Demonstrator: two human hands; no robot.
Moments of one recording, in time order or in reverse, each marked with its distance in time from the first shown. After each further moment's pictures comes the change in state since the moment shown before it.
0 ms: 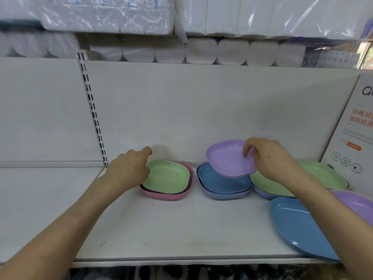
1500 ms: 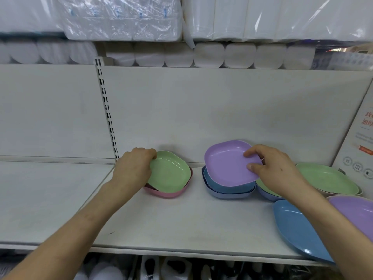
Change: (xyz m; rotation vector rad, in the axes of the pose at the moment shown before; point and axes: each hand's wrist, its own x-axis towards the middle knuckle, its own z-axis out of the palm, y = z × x) left_hand -0.015 0.003 0.003 0.115 0.233 -0.027; right_hand -0.034 -0.015 -0.005 0.312 -0.007 0.065
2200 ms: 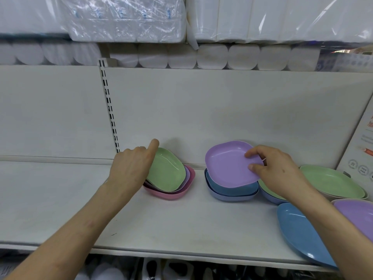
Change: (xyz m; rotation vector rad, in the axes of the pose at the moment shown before) left_hand -0.014 0.003 -0.024 0.248 0.170 0.068; right_hand 0.002 -0.006 0.001 -0.003 -0.006 0.002
